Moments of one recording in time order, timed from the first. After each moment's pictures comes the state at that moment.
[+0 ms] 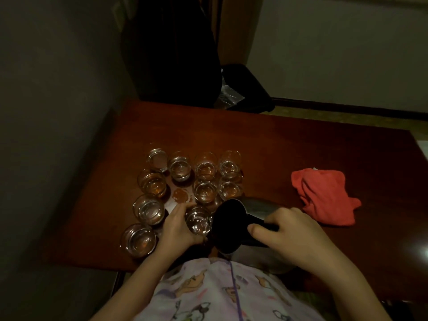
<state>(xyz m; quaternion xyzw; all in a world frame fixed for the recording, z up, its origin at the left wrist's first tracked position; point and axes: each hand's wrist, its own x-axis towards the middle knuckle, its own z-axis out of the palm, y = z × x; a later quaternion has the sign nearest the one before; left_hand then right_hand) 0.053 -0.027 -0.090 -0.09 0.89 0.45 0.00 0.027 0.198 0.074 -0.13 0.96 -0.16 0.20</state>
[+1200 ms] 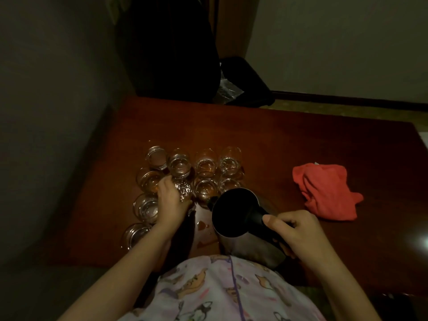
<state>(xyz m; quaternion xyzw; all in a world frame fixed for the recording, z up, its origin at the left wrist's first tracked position) 0.001 -0.044 -0.095 -0.19 0.91 0.37 -0.02 0.031 0.217 0.033 -0.03 0.89 -0.44 0.15</state>
